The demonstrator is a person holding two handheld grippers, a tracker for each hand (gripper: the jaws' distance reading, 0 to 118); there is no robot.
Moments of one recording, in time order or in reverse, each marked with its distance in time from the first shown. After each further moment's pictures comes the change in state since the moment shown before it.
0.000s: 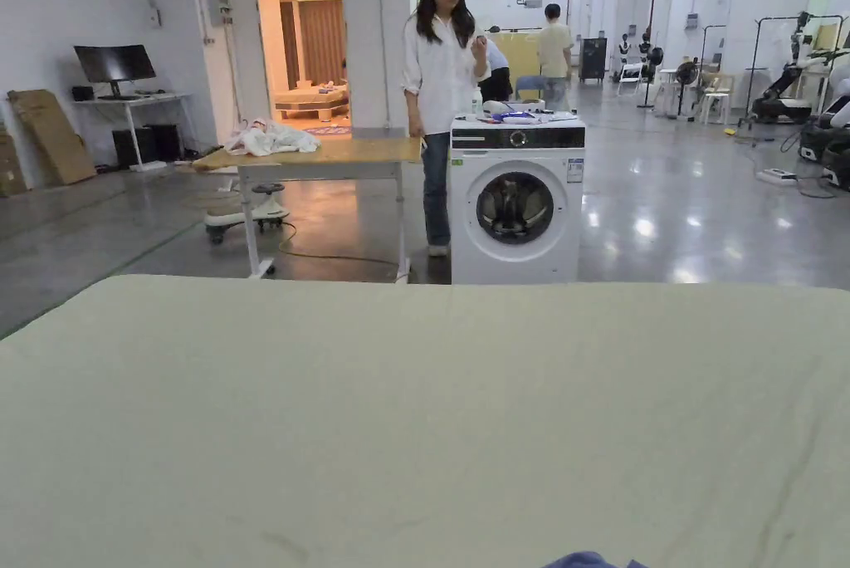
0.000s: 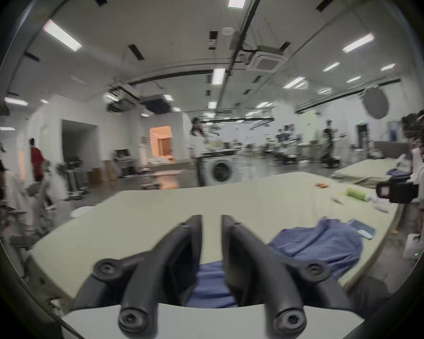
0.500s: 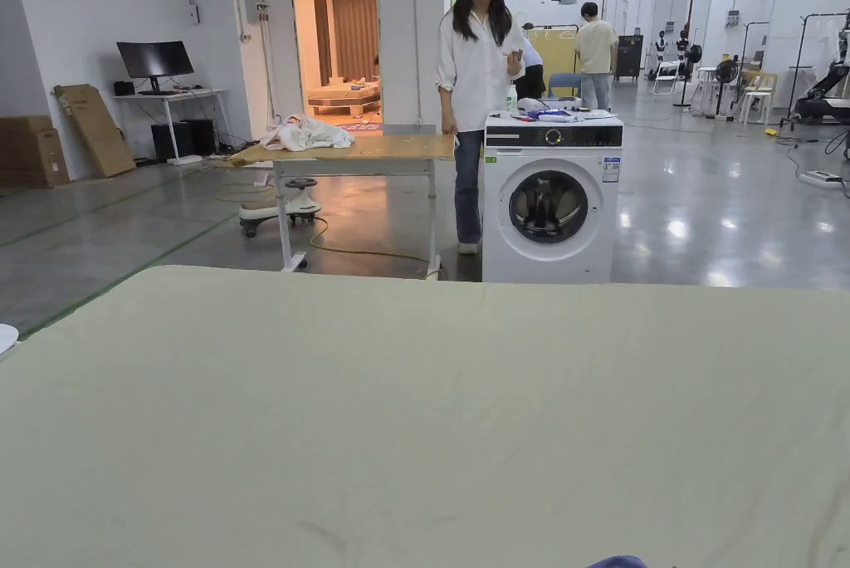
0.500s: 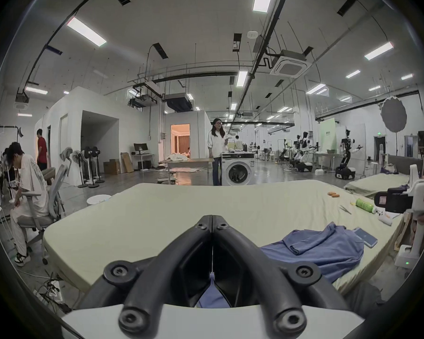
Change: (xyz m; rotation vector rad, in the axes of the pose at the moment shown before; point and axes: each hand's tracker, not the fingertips) left arm -0.031 -0.004 0.036 0.003 0.034 0.115; right arm -0.008 -0.001 -0.005 0.001 0.056 -0.056
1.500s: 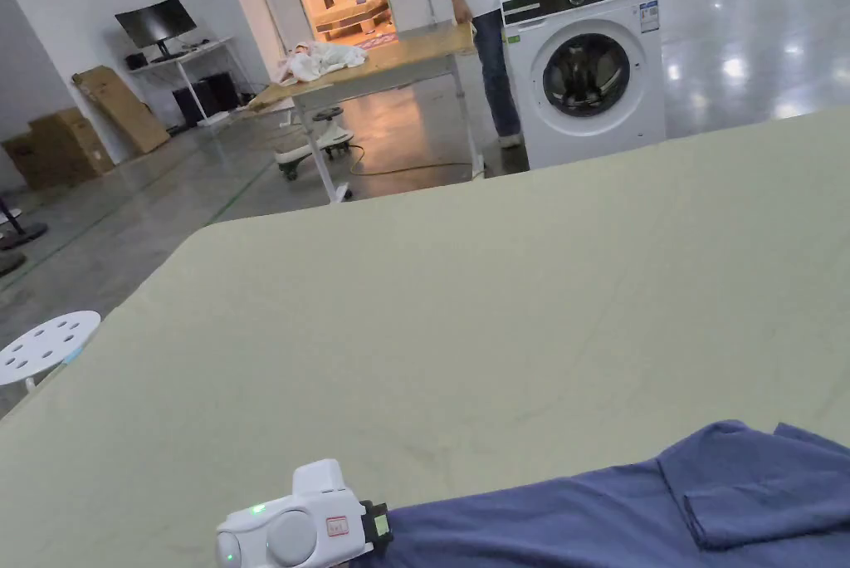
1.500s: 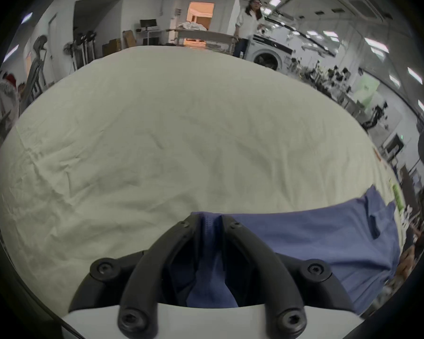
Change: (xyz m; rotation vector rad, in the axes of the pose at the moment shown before) left arm -0.059 -0.155 -0.338 -0.838 0.025 0.211; right arm 0.051 -0.042 0.005 -0.243 -0.130 -0.143
